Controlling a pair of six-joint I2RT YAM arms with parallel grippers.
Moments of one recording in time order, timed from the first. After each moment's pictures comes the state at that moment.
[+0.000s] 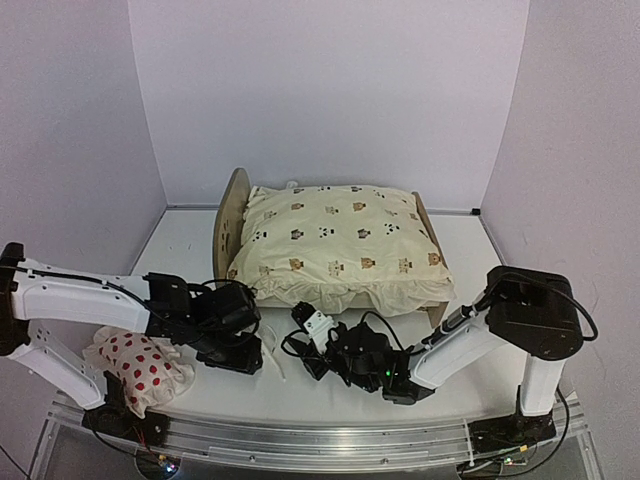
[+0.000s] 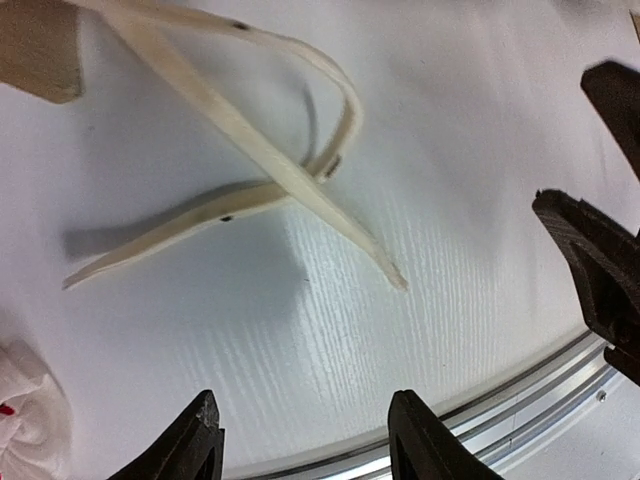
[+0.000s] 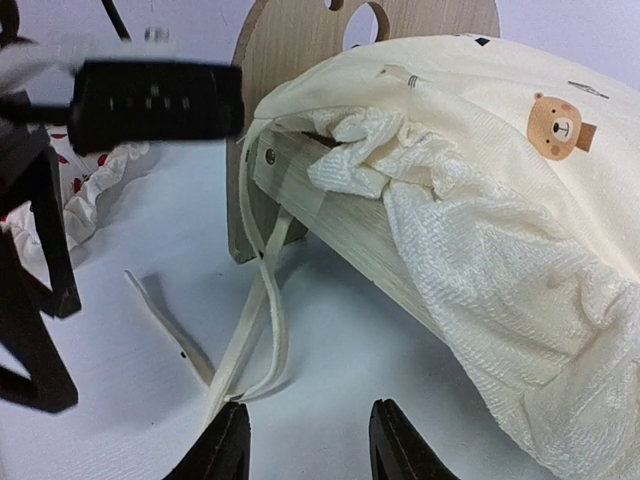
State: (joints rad) left arm -1.18 1.39 0.88 -0.69 -0.10 -0.93; right arm 1.27 1.96 0.77 0.92 0.43 -0.03
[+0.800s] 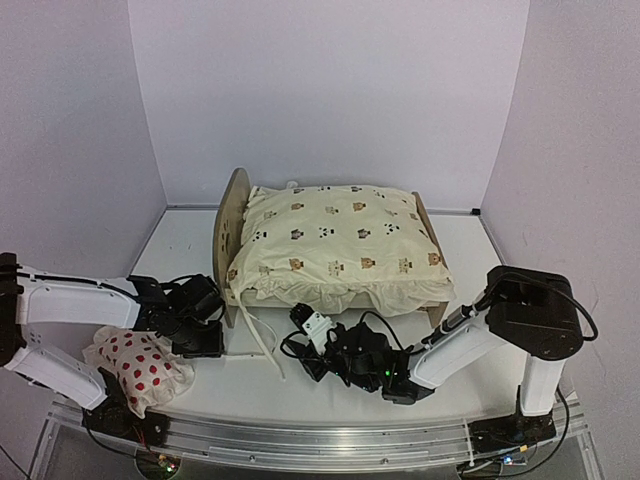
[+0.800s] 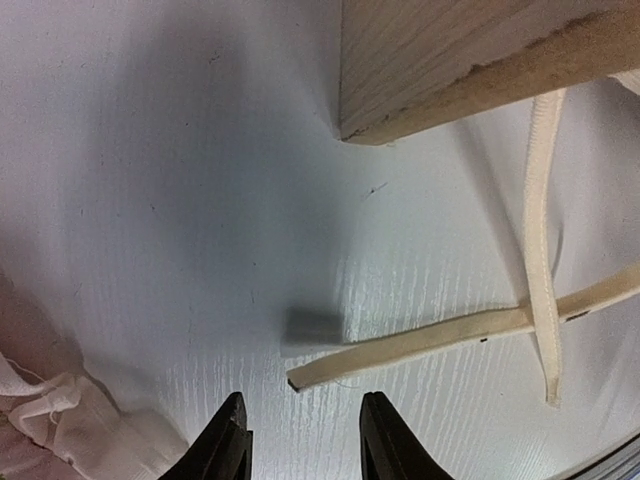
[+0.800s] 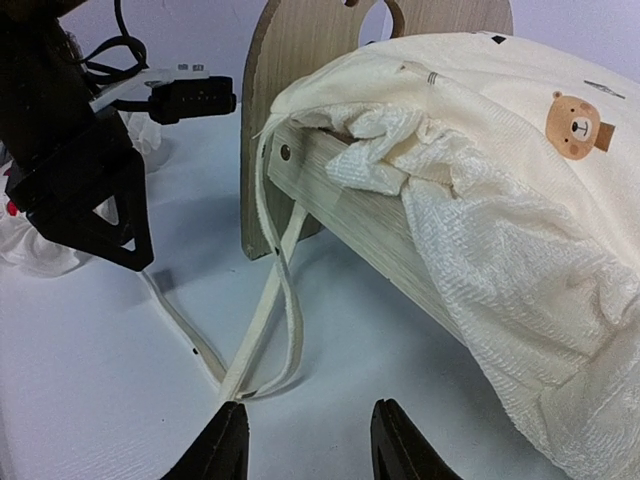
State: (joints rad) left arm -0.87 1.30 0.65 -0.58 -0.13 -0.90; right arm 1.27 1.96 0.78 0.91 0.40 -0.02
